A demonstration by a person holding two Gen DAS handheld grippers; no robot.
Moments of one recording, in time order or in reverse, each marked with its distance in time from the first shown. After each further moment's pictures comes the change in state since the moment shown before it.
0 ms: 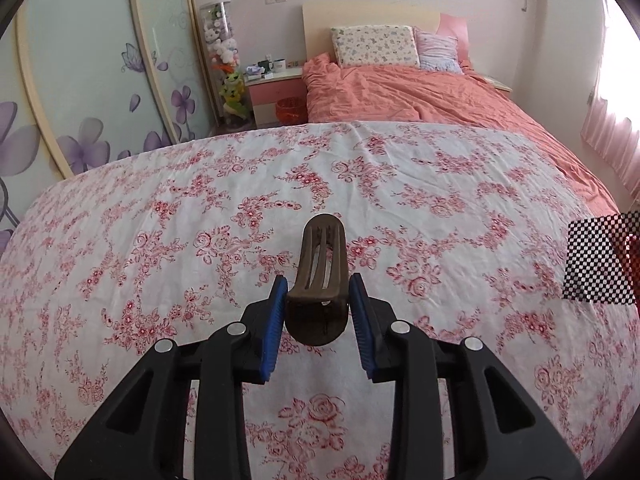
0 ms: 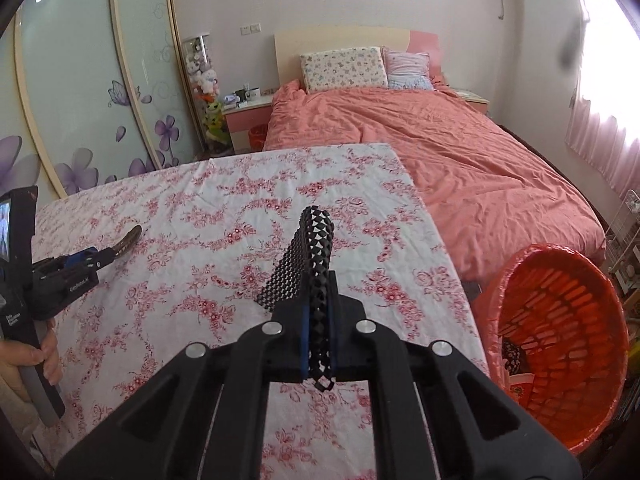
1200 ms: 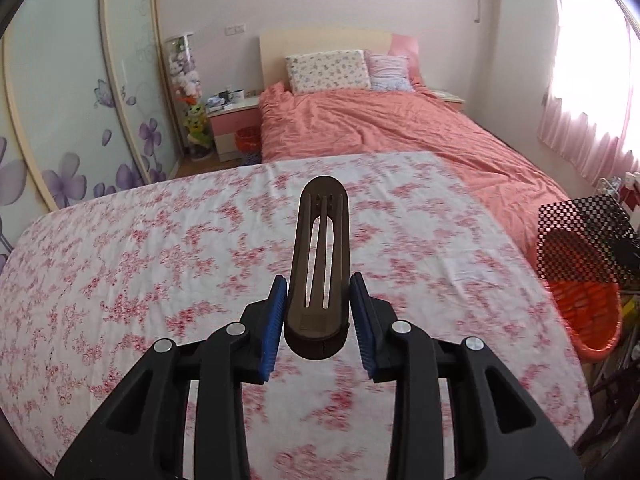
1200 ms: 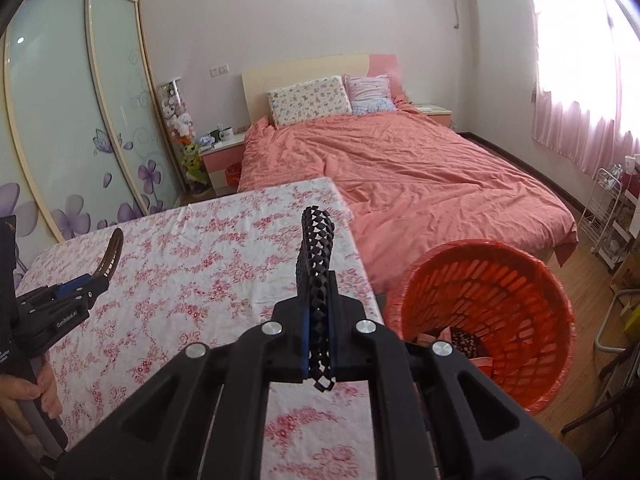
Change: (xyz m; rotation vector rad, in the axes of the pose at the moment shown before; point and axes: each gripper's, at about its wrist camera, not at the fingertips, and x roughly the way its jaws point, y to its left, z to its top) left arm -0.106 -0.079 -0.005 0.067 -0.093 -0.127; right arm -0.111 -0.069 -0.014 0.116 -0.125 -0.059
